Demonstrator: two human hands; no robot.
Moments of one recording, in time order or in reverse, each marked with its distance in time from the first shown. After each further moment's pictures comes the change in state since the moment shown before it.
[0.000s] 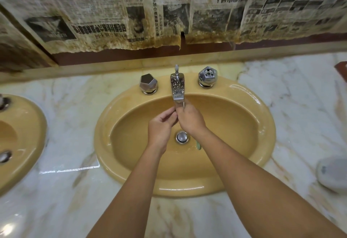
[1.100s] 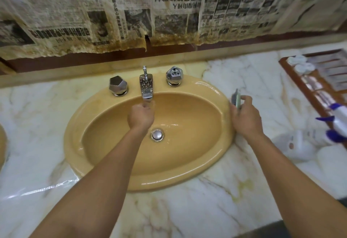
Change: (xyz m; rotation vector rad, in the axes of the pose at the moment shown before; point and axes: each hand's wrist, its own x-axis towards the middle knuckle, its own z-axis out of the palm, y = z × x) left_hand 0.023 0.015 0.036 0.808 0.171 -0.005; right_hand -0.071 0.126 -0.183 -0.237 0.477 0.229
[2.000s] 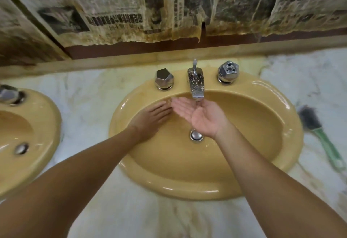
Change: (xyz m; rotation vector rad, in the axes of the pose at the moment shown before) left_hand 0.073 -0.097 -0.099 1.848 -0.272 1.114; right_hand -0.047 -0.188 0.143 1.580 -1.016 0.886
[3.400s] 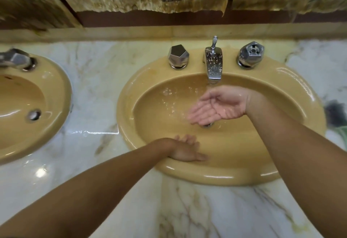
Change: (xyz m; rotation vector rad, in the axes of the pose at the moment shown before) left_hand -0.009 0.108 -0.064 -1.254 -0.678 0.141; right_hand 0.010 -0.041 -0.005 -0.929 -0.109 0.473
